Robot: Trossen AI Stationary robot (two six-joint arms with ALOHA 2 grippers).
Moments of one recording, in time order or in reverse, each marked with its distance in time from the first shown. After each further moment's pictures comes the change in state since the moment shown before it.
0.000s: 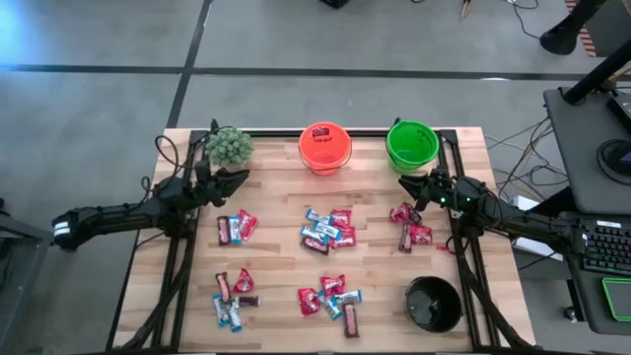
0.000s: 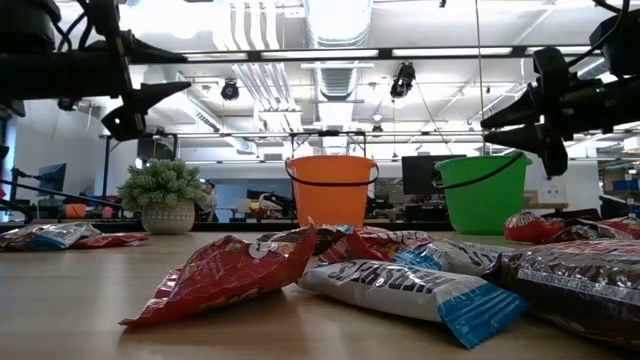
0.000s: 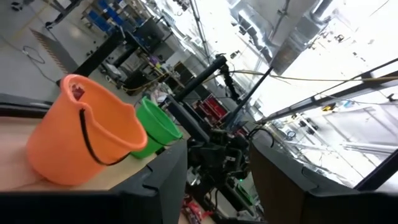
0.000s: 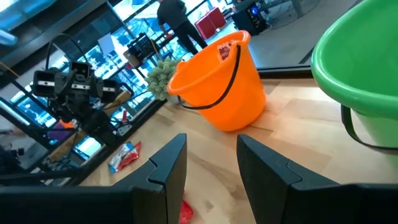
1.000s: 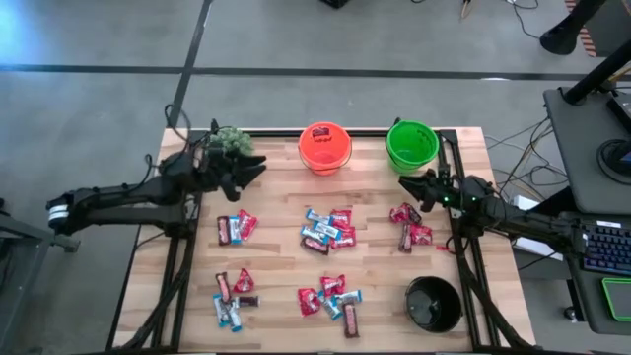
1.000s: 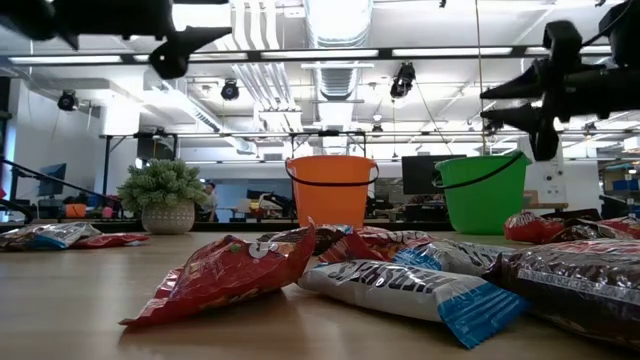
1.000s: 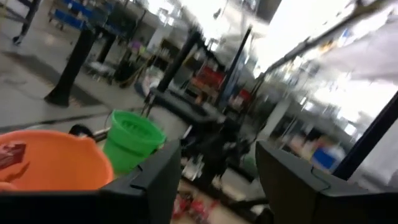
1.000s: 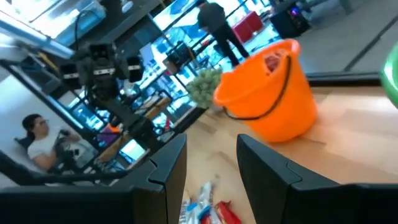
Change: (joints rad) left arm 0.000 0.385 0.470 -0.197 0.153 0.284; right arm 0.000 0.003 0.029 0.121 -0.122 0.030
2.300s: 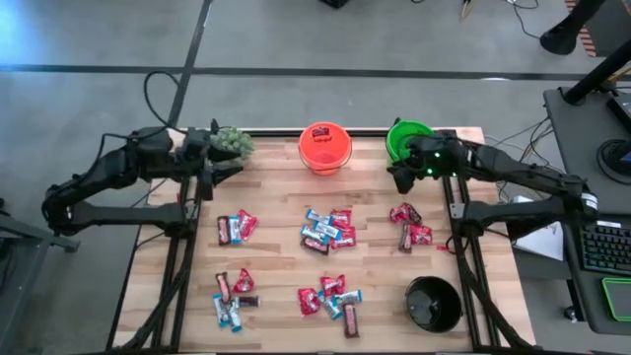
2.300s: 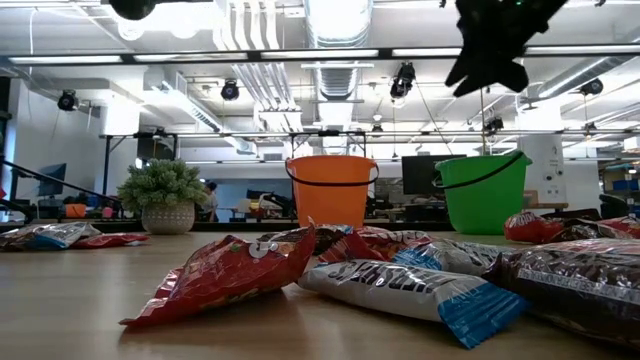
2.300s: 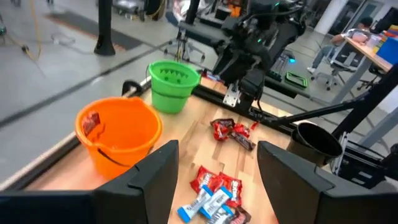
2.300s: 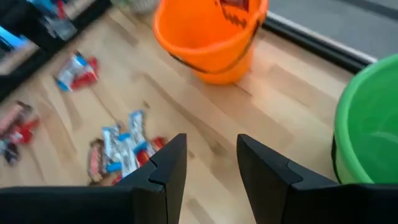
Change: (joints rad) left arm 0.000 -0.057 0.547 -0.965 0.001 0.270; right arm 0.001 0.811 0.911 -0.865 0.042 -0.211
